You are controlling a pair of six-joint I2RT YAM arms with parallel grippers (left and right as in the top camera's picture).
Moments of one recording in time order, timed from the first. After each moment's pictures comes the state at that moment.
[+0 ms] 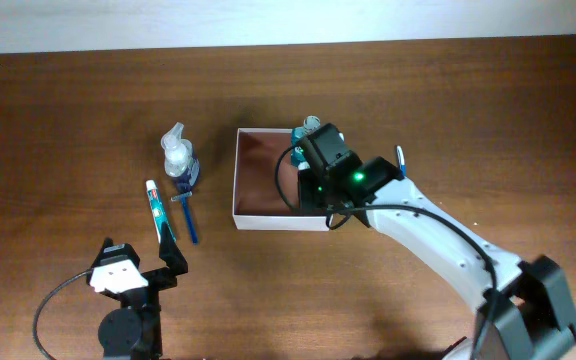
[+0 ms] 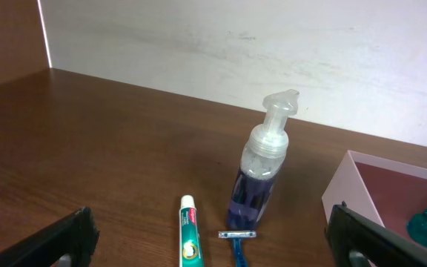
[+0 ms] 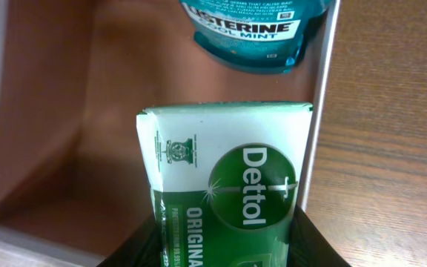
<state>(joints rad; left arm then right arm) -0.01 0.01 0.03 -0.11 -0.18 -0.18 0.60 1.68 1.26 -0.68 0.05 0.53</state>
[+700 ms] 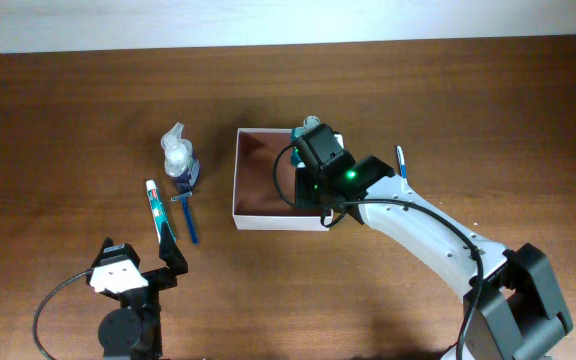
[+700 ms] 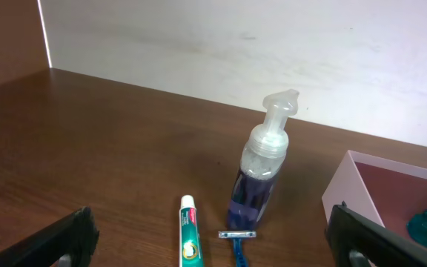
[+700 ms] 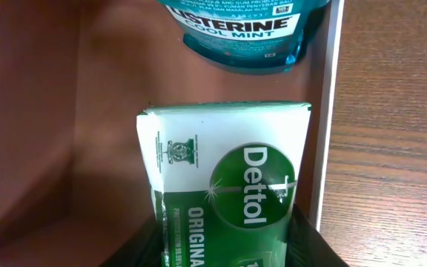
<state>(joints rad) -0.01 0.01 0.03 -0.11 -0.18 -0.18 0.60 1.72 1.26 -0.65 0.06 0.59</state>
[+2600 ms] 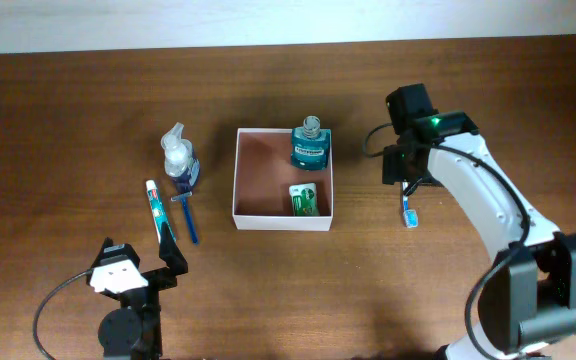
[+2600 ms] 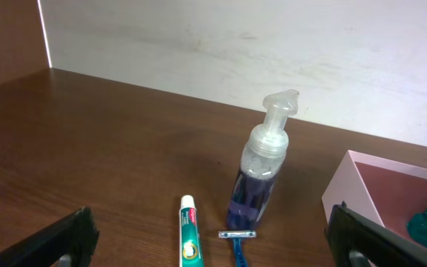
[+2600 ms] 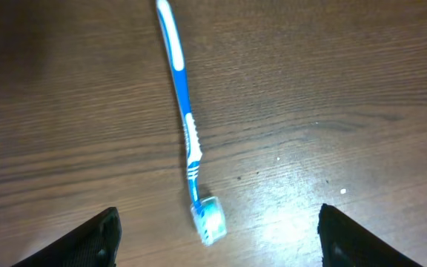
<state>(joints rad) -0.01 0.01 0.03 -0.11 -0.18 -0.18 0.17 1.78 1.38 -1.00 0.26 0.31</state>
